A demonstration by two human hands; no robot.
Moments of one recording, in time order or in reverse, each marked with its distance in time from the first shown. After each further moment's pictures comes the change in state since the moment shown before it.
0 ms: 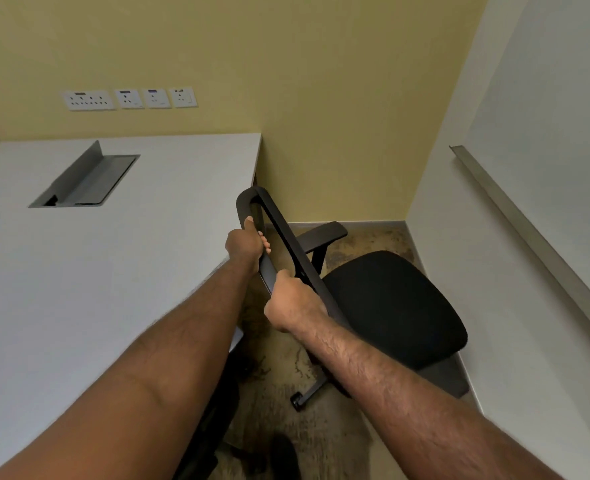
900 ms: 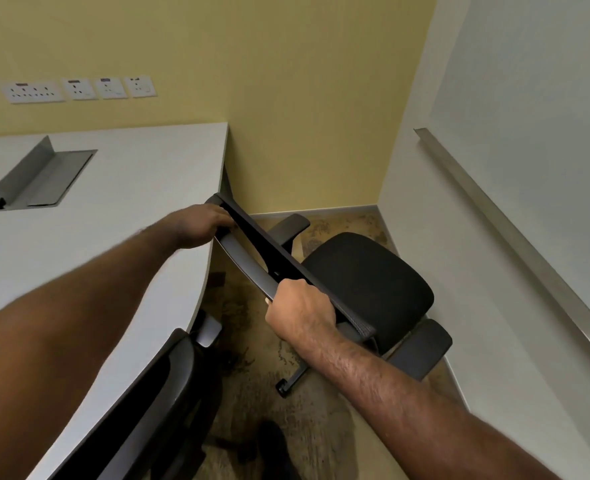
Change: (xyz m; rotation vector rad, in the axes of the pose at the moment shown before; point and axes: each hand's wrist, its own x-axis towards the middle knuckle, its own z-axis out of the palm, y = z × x) left_hand 0.042 0.036 -0.058 1.316 -0.695 1.162; right_hand -0.042 0.040 -0.001 -0.159 0.174 0.046
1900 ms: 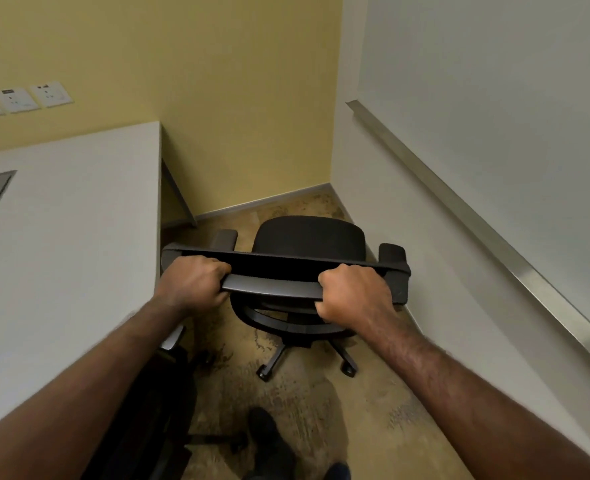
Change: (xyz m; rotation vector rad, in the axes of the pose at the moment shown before) left_hand -0.037 0.168 0.037 0.199 0.023 0.072; right_hand -0.064 0.156 -0.044 -0.234 0.063 -0.039
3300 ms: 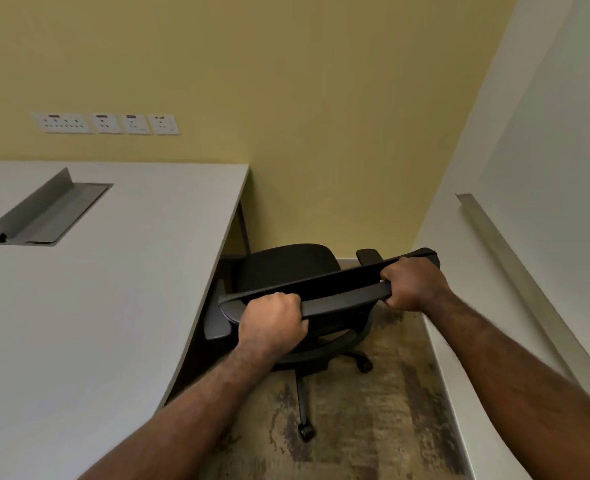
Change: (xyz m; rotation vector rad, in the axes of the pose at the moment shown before) left_hand 0.209 -0.077 0.007 -0.144 0.045 -0.570; right_hand 0.405 0.089 -0.048 -0.347 -0.032 -0.395
